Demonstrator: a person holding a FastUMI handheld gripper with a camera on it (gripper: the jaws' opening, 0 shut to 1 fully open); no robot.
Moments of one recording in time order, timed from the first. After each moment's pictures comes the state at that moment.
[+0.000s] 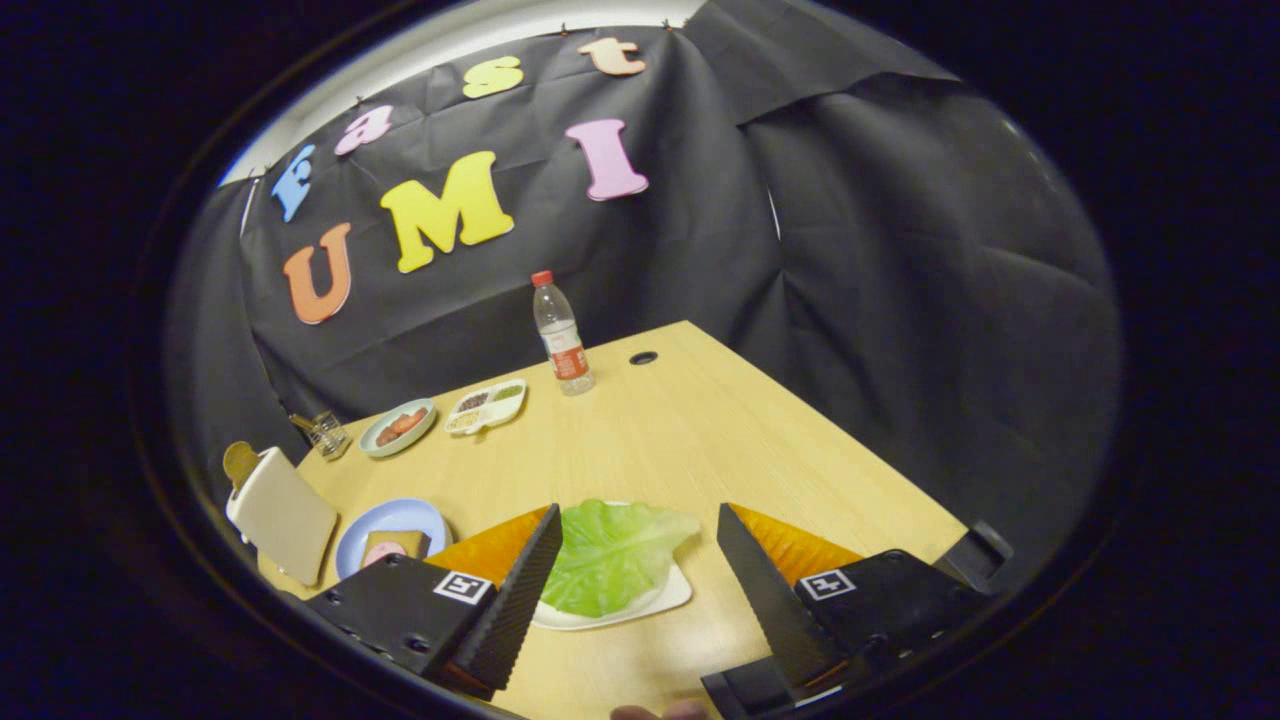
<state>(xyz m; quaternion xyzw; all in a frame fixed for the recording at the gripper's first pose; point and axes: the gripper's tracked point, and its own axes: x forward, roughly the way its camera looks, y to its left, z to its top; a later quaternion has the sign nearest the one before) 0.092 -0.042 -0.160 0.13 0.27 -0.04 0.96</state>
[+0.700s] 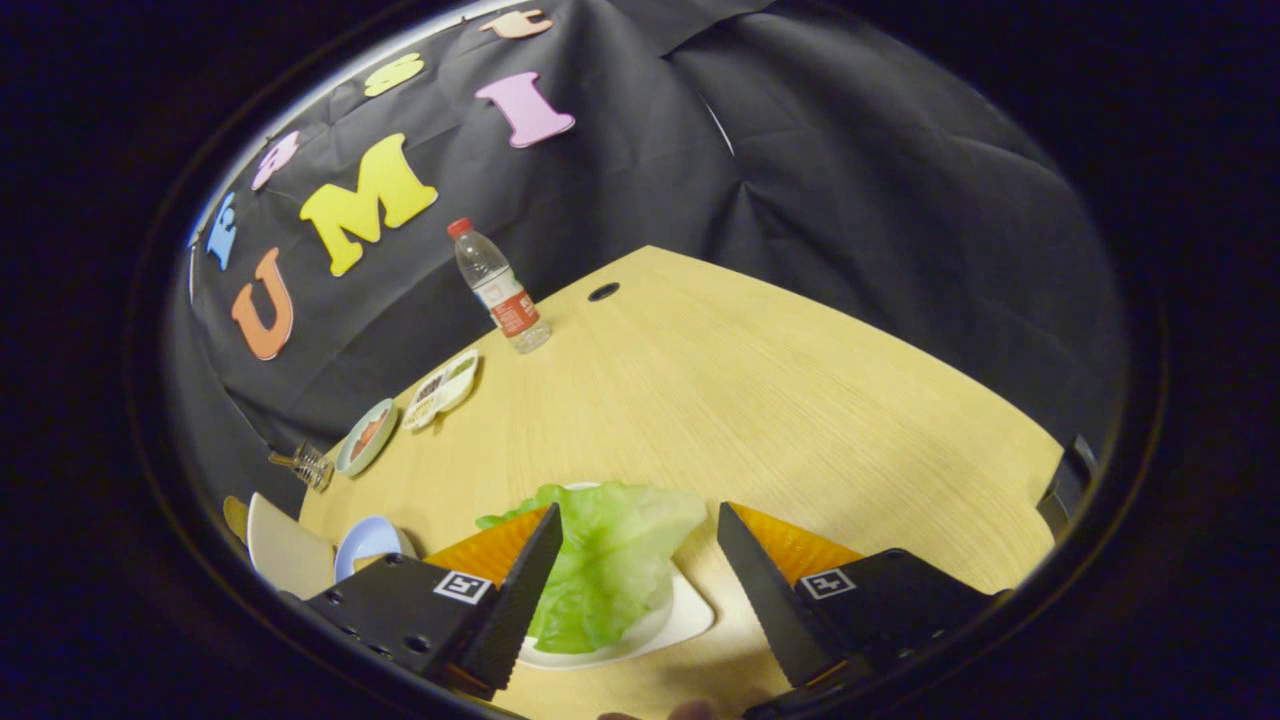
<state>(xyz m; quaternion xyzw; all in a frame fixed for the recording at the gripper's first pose) 0.135 -0.040 -0.229 0.21 0.34 -0.06 0.92</state>
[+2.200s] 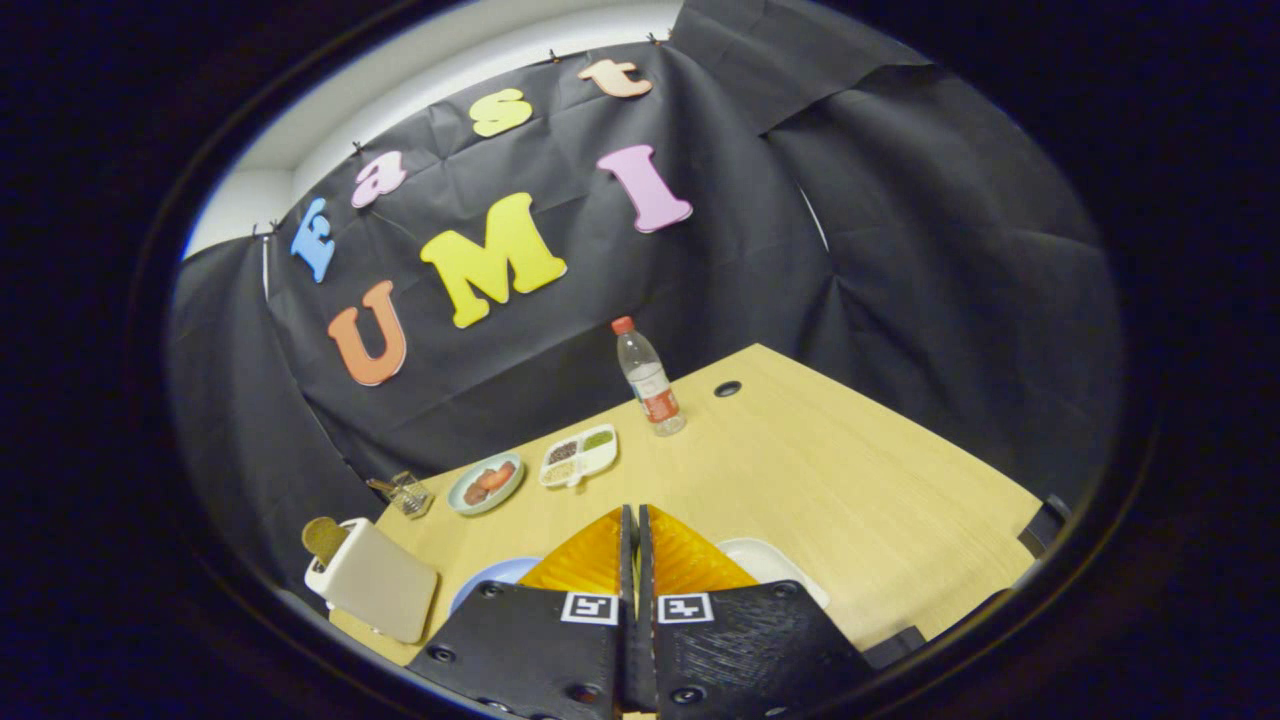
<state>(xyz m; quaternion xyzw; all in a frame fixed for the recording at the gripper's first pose) 0.099 0.066 -0.063 0.18 0.20 0.04 0.96</state>
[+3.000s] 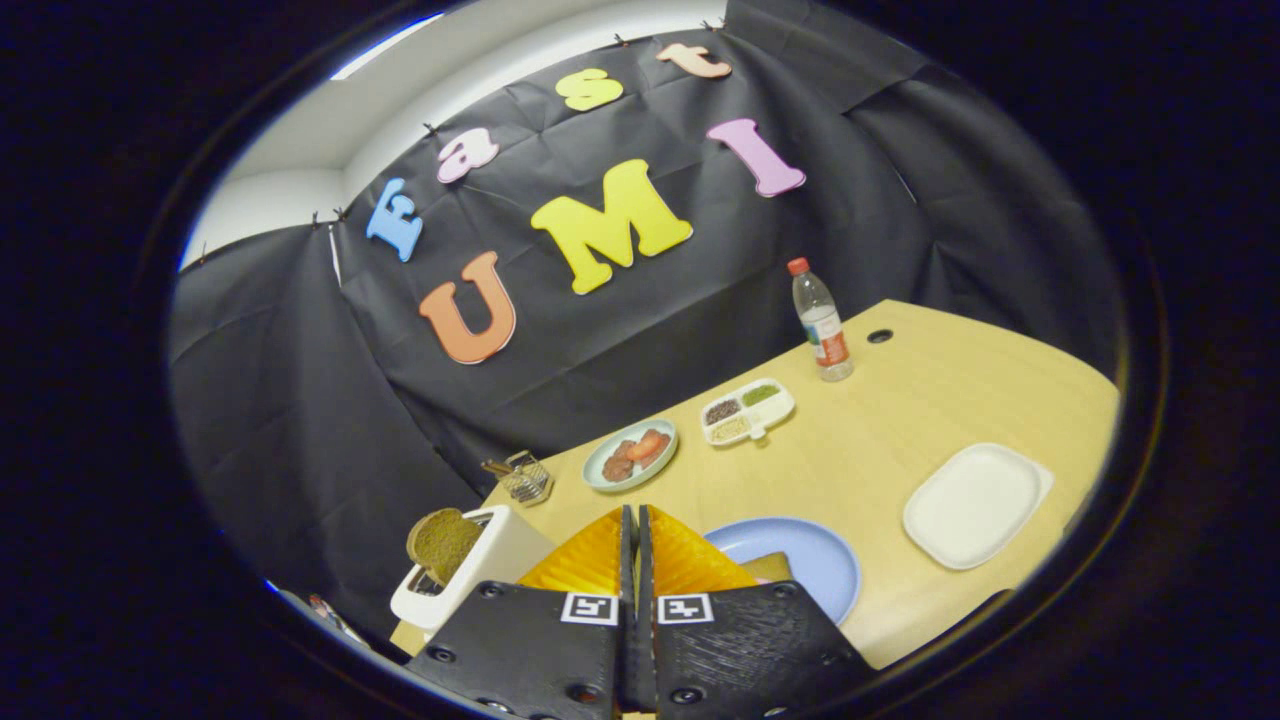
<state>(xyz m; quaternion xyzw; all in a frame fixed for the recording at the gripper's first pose) 0.088 0.296 -0.094 0.22 0.21 0.14 0.94</state>
